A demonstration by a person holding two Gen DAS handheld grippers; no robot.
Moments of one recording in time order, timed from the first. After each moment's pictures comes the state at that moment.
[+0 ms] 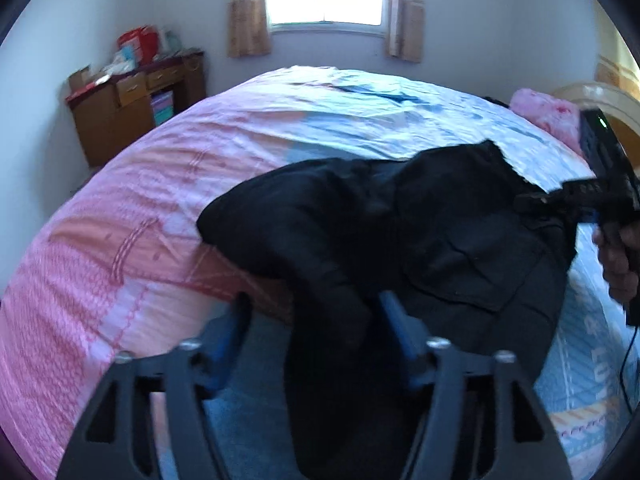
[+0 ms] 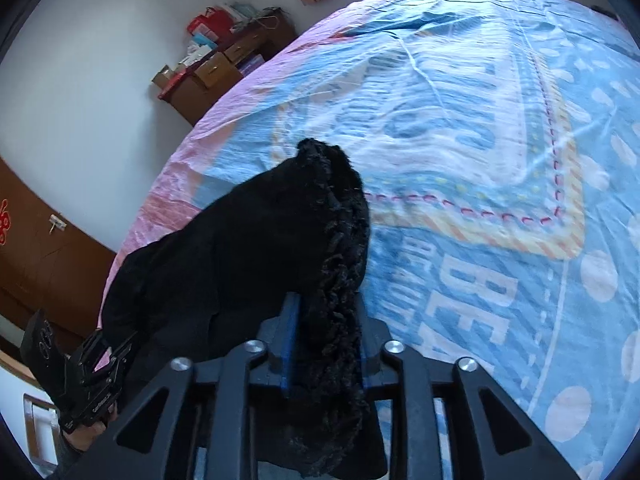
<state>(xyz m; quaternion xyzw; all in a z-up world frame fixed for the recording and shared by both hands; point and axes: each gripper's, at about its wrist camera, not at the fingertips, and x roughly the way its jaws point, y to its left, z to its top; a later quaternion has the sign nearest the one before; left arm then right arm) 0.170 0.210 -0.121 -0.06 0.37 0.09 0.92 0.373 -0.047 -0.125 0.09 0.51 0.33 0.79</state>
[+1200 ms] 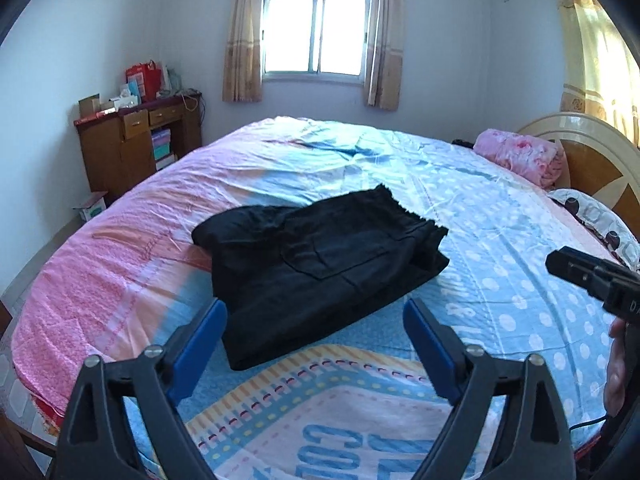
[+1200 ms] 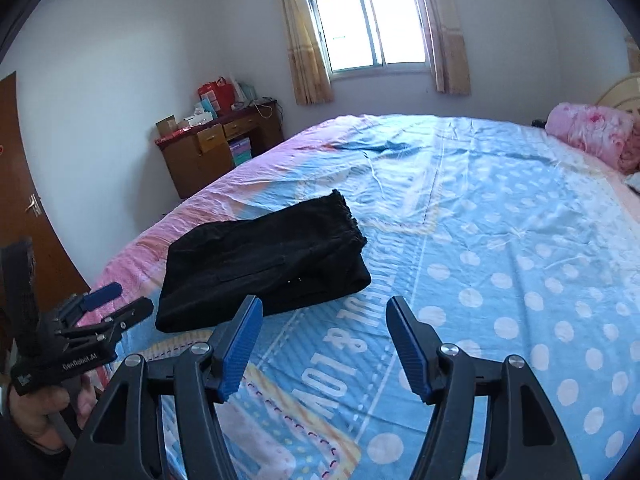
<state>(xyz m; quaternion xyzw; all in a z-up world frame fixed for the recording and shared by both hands) 0.046 0.114 -0.043 -0.06 0.28 0.07 0.96 0.113 -0.128 -0.011 0.01 0.30 0.26 0.92</state>
